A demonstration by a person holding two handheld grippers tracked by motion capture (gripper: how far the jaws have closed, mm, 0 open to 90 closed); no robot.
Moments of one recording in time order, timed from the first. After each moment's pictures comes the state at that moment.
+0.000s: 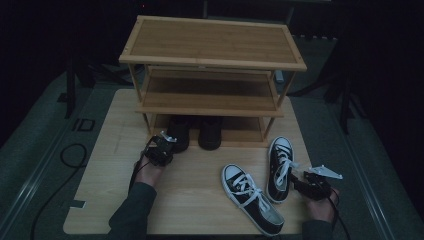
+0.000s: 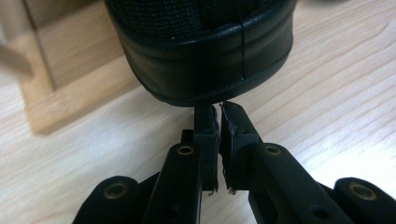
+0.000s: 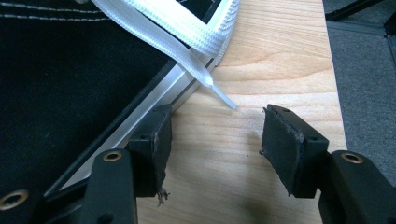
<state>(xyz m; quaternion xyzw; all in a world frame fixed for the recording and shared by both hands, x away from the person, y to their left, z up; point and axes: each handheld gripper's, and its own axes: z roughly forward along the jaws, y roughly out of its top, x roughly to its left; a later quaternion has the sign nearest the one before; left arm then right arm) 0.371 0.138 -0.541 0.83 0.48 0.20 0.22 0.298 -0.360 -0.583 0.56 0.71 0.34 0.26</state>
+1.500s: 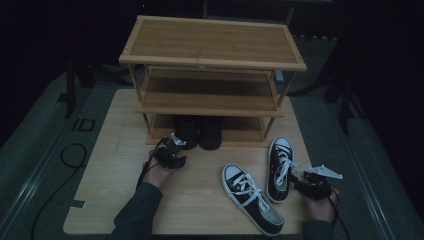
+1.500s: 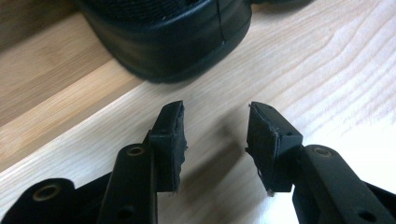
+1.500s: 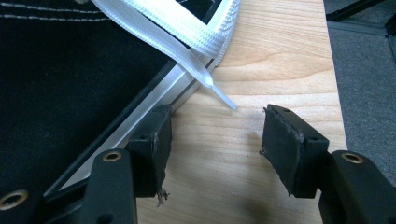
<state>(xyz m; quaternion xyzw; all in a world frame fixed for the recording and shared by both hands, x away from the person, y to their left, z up) 0.364 0.125 -0.548 0.84 0.44 0.19 0.25 0.298 -0.360 -0.583 0.56 0.71 0.34 0.26</state>
